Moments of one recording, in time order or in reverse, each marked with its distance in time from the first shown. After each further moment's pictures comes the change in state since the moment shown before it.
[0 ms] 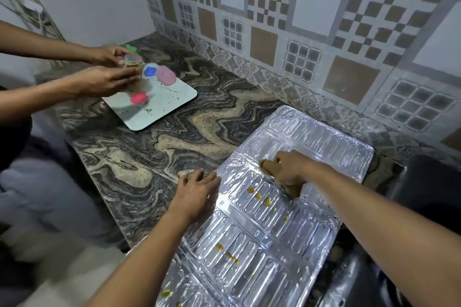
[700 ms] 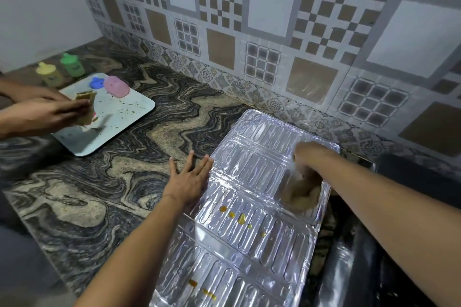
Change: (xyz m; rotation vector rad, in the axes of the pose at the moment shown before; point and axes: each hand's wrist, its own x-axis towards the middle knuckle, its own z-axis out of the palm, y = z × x) left_hand 0.112 0.023 -0.006 0.189 -0.069 0.154; right_hand 0.030 0.086 -0.038 -0.170 0.017 0.371
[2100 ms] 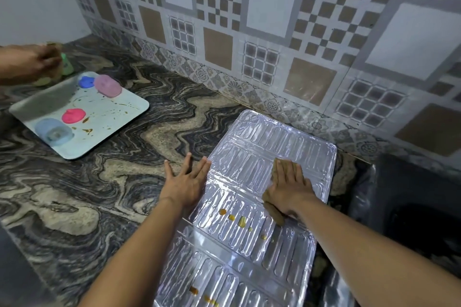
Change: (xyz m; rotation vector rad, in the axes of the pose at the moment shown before) left_hand 0.003 -0.004 0.004 -0.011 -0.020 -0.001; right_hand -0.002 -0.034 0.097 0.265 -0.038 -0.067
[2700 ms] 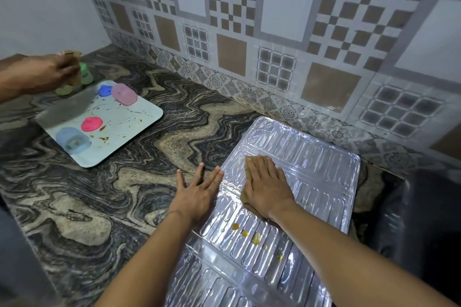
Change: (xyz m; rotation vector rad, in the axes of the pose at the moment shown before) left_hand 0.000 -0.003 0.004 -0.012 0.068 0.007; right_hand 0.029 -0.071 0.010 -0.137 0.306 -0.349
